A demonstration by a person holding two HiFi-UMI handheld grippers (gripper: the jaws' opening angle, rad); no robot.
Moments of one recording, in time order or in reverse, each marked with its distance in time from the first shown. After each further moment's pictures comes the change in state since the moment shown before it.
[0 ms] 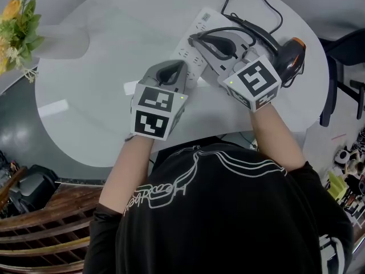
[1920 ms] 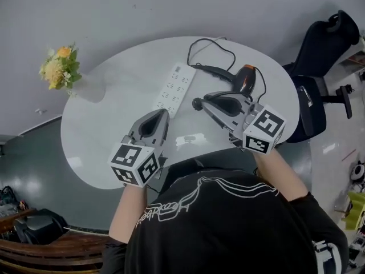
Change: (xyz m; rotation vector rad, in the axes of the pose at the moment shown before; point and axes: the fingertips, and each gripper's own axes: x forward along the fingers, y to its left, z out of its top) left arm -0.141 -0.094 0.067 -0.070 -0.371 -0.060; right arm -0.193 0.061 0.073 0.198 -0.257 0.082
